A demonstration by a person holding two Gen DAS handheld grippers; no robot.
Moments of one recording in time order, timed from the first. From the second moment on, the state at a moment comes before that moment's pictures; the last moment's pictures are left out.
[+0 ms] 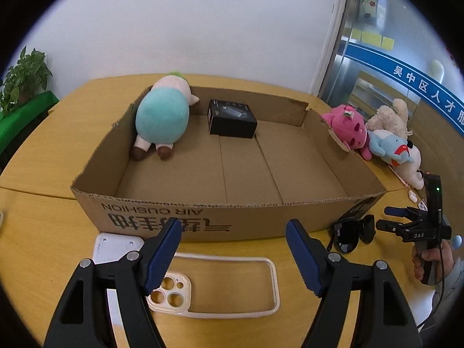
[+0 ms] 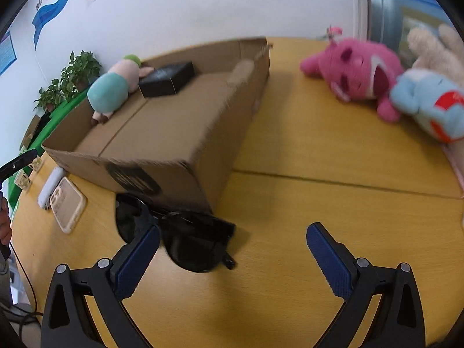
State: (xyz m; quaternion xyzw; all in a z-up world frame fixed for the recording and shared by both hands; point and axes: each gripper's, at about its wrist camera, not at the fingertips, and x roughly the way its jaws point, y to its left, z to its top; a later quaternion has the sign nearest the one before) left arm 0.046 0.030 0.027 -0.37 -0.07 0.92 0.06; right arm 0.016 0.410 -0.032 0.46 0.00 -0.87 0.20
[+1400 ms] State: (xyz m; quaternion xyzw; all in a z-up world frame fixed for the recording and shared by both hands) left arm 0.024 0.113 -0.035 -0.50 -0.16 0.82 0.23; right arm 0.104 0.269 -0.052 0.47 -0.02 -0.85 0.25
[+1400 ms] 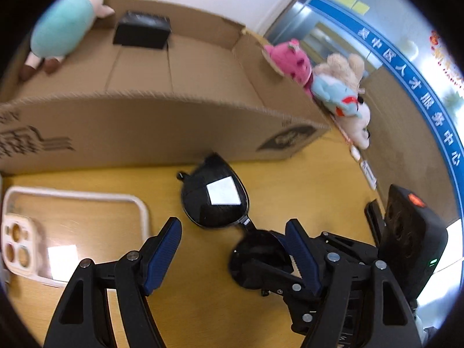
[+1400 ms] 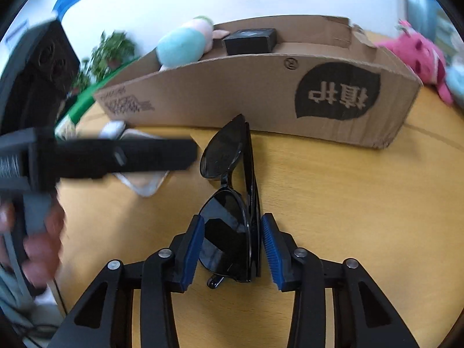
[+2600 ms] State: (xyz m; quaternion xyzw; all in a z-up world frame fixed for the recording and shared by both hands) left arm 0.018 0.119 0.094 -0.38 -0.13 0.89 0.24; right arm 0.097 0.248 0.068 0.31 -0.02 -0.91 0.28
